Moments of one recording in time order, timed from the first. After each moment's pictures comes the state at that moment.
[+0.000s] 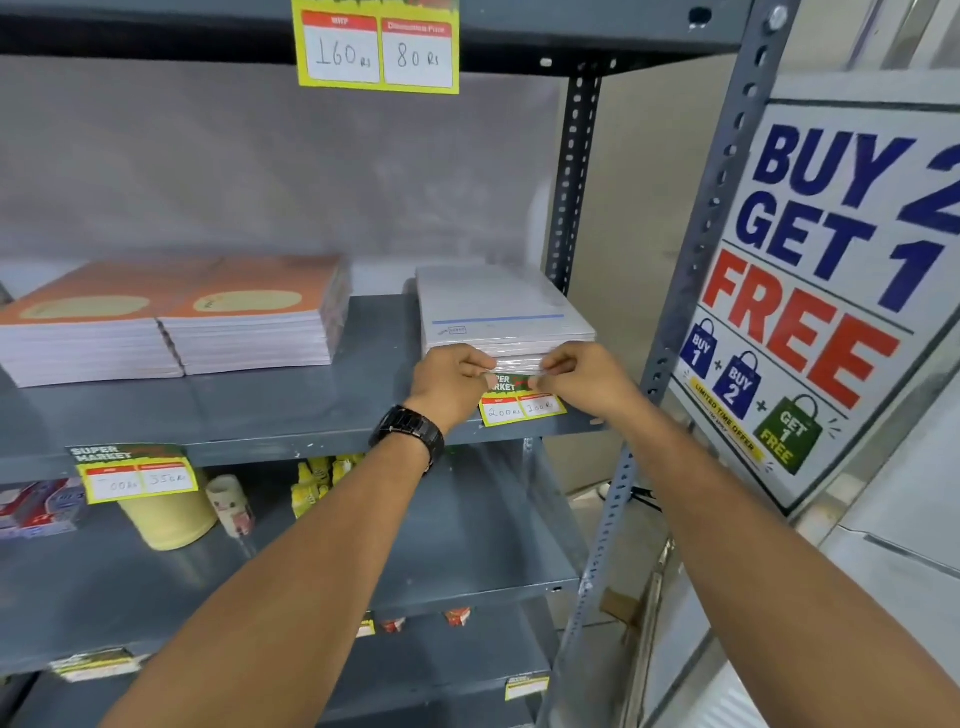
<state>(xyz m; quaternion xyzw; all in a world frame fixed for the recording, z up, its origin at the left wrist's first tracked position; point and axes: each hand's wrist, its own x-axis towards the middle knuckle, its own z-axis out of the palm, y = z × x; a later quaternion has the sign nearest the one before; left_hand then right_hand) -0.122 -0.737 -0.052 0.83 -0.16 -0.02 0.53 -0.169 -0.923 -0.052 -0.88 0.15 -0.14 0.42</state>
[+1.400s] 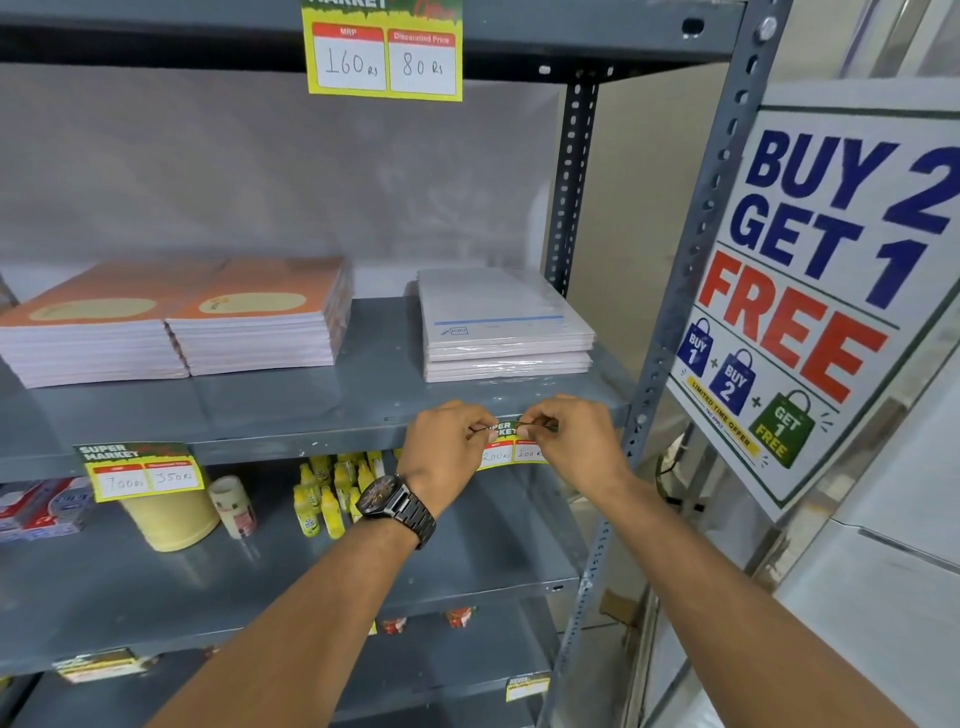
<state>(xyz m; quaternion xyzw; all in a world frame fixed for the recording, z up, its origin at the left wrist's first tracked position) -0.164 -0.712 -0.098 0.88 -0.28 0.13 0.36 -0.220 -0.879 -0.093 -0.92 0.07 -0.24 0.30</state>
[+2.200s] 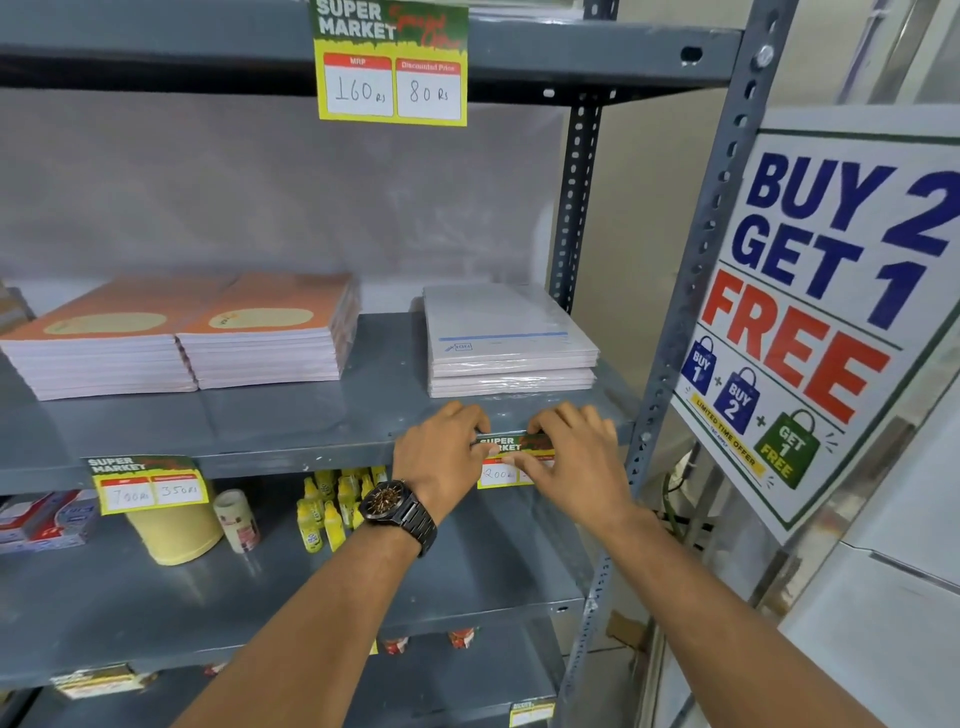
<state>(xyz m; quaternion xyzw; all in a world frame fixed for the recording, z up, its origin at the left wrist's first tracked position) -0.159 -0.708 -0.089 0.92 -0.27 0.15 0.24 -0.223 -0.879 -0.109 -0.94 0.03 -0.31 0.10</state>
